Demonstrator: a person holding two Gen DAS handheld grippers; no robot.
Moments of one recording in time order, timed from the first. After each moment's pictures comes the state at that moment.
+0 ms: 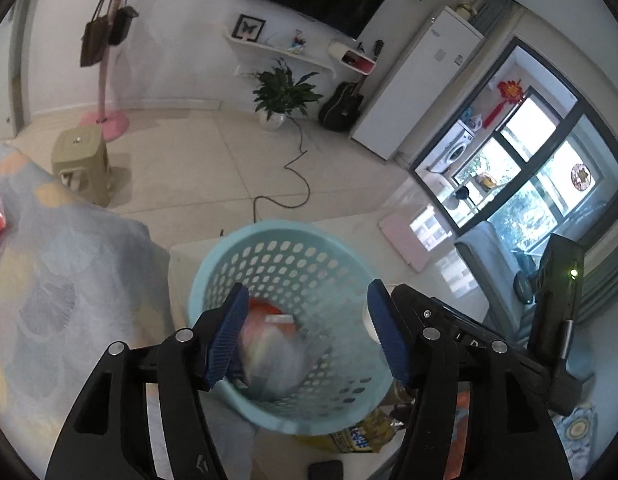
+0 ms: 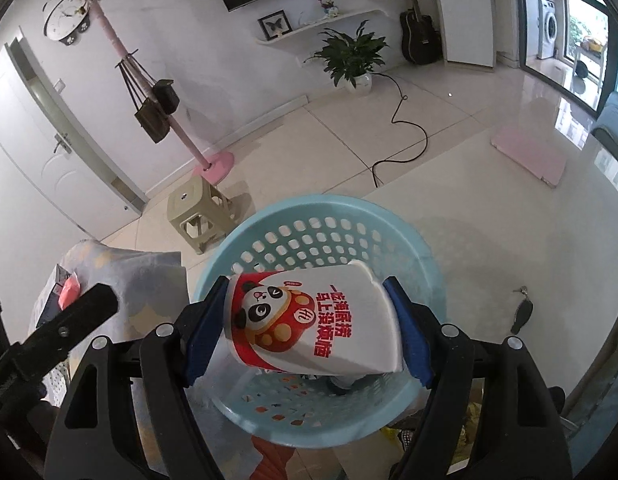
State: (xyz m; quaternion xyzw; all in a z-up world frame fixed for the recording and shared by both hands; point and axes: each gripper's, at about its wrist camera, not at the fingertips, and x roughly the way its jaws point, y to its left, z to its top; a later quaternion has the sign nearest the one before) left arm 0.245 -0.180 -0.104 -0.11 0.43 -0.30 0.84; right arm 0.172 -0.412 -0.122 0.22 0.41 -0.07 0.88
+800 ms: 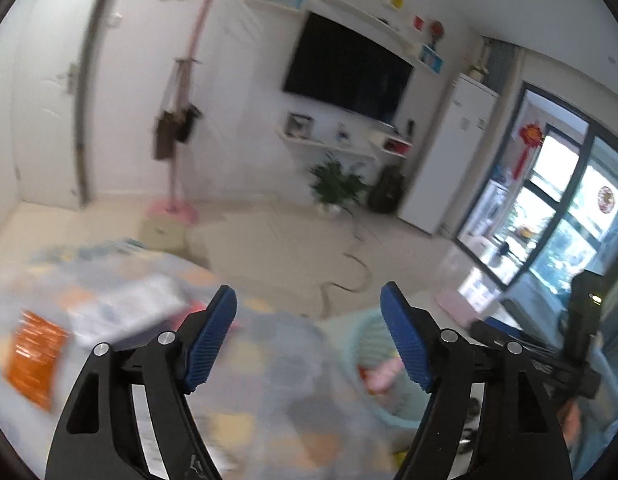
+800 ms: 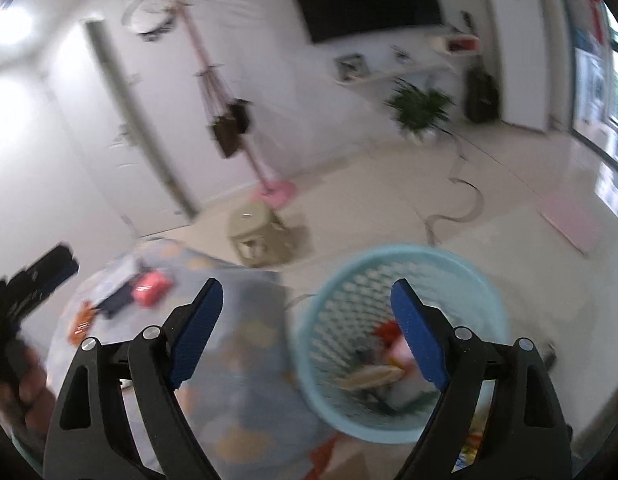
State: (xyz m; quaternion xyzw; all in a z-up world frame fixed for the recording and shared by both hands) left arm 0.199 0.008 0.007 -0.08 0.29 -0.20 0.93; right arm 0.148 -0.295 -0.033 0.15 0.32 0.06 0.93
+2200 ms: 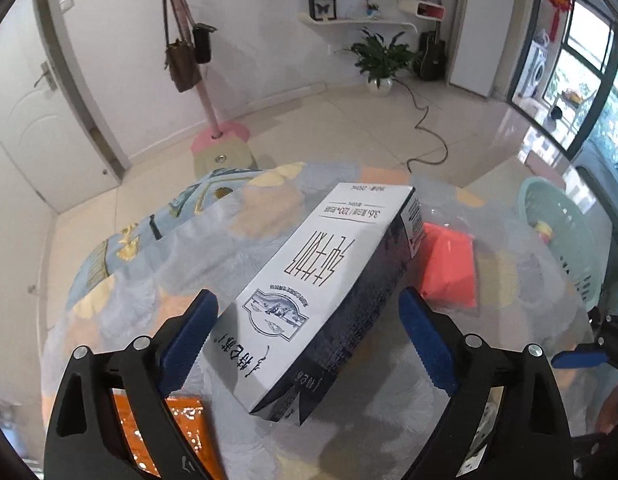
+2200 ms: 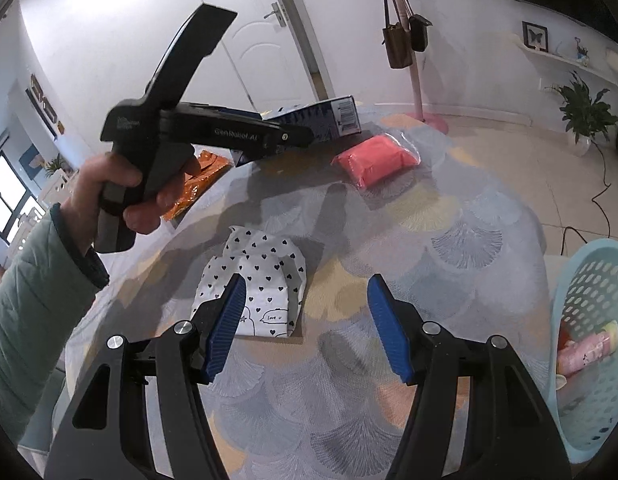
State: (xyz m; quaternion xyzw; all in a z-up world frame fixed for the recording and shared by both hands) left arm 0.317 0.087 -0.087 0.12 0.47 -0.17 0.86; right arm 0.188 -0.081 -0.115 0.05 0.43 0.29 0.86
